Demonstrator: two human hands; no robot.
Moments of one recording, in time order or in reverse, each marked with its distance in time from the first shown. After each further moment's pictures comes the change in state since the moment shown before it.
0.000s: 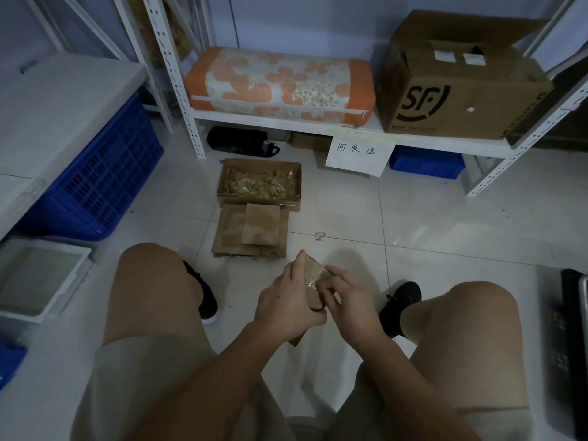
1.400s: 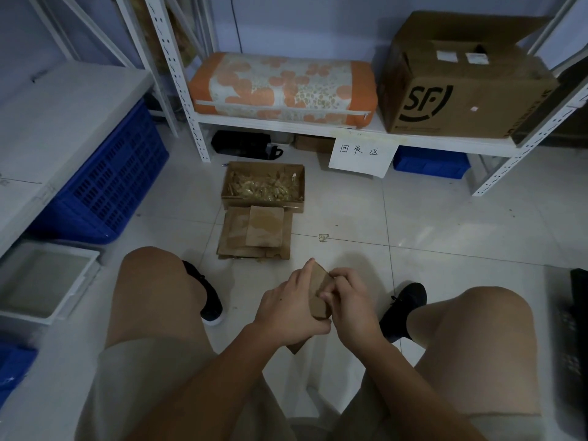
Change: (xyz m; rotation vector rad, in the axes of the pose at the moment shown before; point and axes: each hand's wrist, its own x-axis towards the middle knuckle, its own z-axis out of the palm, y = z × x) left_hand -0.008 0.002 -0.008 0.070 -0.093 0.069; right_hand -0.003 -0.006 0.008 0.034 0.017 0.208
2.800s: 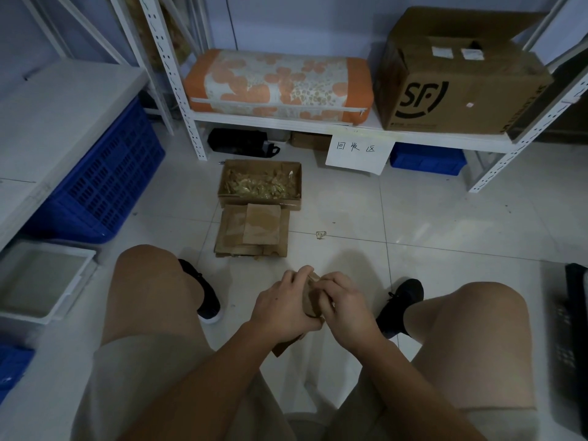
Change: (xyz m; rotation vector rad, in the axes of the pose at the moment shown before) left_hand 0.007 -0.014 0.014 0.016 -0.012 0.001; right_hand -0.008 -0.008 -0.011 -0.050 -0.113 -0.174
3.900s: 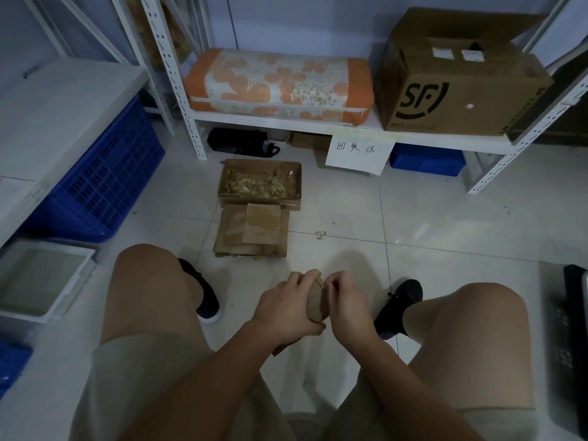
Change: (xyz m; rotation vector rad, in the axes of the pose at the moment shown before) left_hand -0.001 0.003 0.001 0.075 -0.011 0.079; right_hand 0.001 -0.003 0.004 0.202 0.022 0.369
